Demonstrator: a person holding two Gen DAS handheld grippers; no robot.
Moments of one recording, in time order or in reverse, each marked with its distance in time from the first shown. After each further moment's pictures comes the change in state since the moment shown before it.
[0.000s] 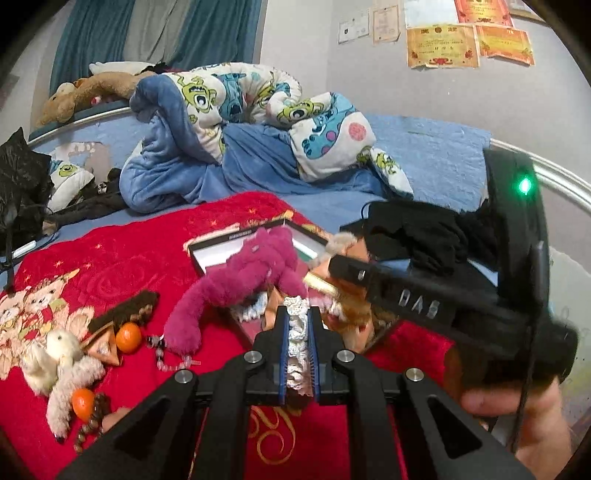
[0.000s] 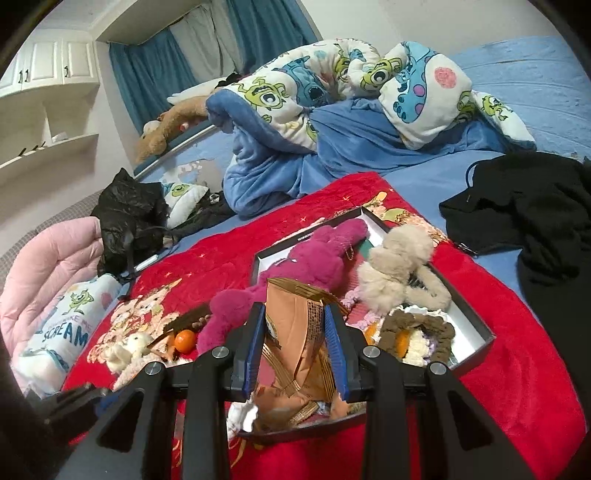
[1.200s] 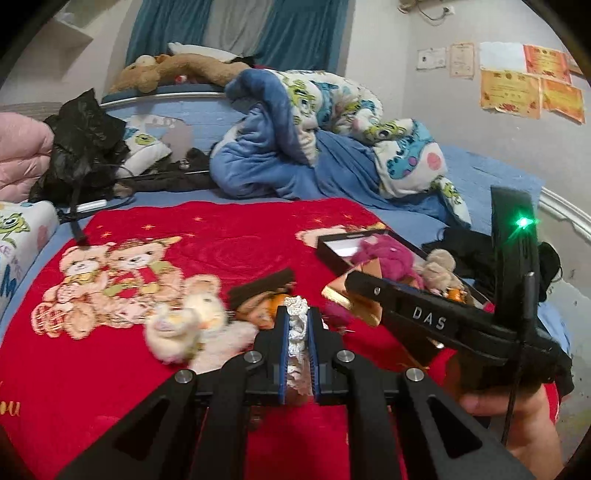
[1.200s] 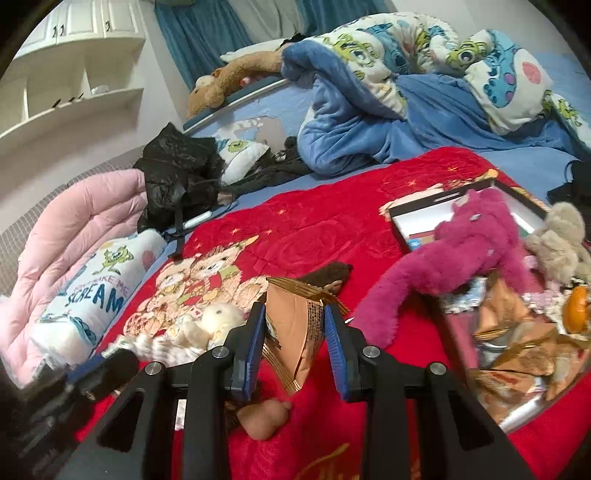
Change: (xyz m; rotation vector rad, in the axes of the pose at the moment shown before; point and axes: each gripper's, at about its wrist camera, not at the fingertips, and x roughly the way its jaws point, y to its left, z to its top) left arm -0.092 0.153 -0.037 -0.164 -0.022 0.157; right arm 0.064 0.150 -0.040 -0.096 0.108 0.138
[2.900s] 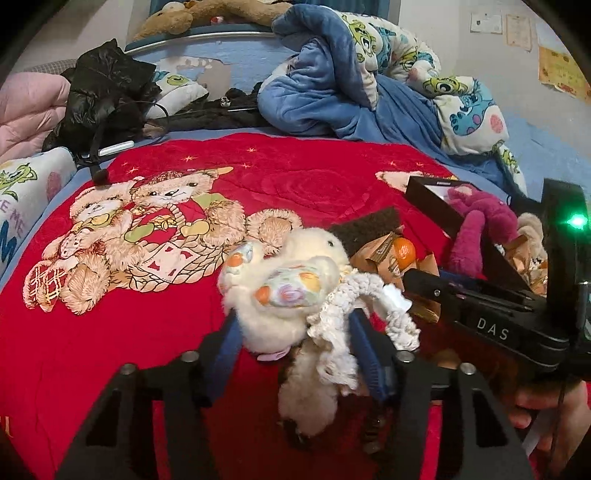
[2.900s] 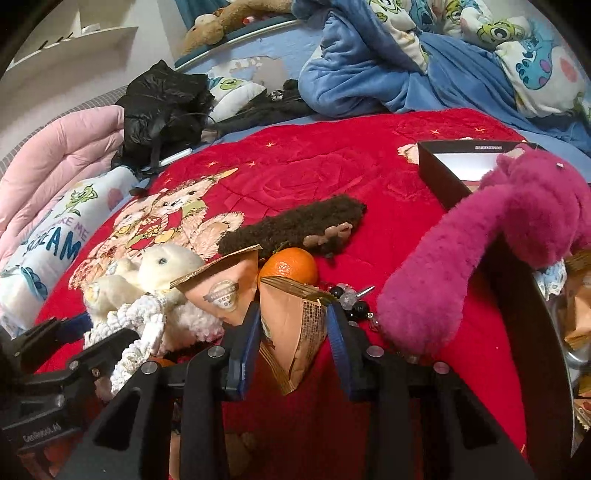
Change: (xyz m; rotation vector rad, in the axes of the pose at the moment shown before) left arm 0.095 0.105 -0.034 -0.069 0.192 0.134; right arm 0.111 0.002 -0.030 -0.106 0.198 -0.064
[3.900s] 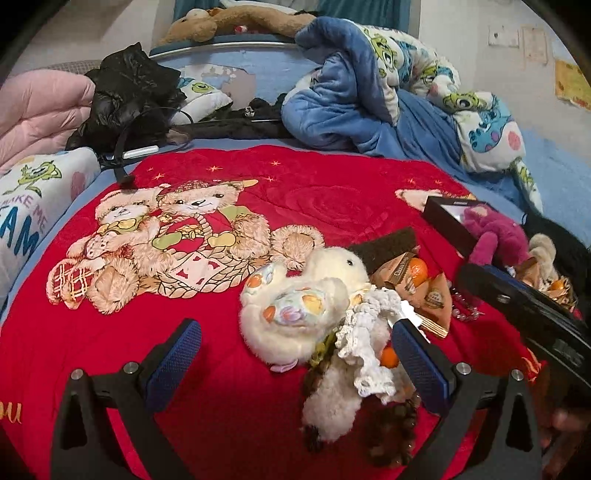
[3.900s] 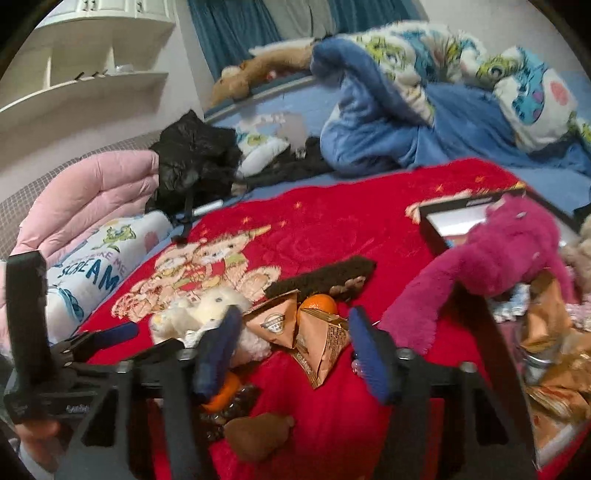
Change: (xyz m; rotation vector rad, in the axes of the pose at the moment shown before) left arm -0.011 0.004 0.007 -0.030 -0.029 0.090; right arm -0.056 0.007 0.000 -0.015 -0.190 0.091
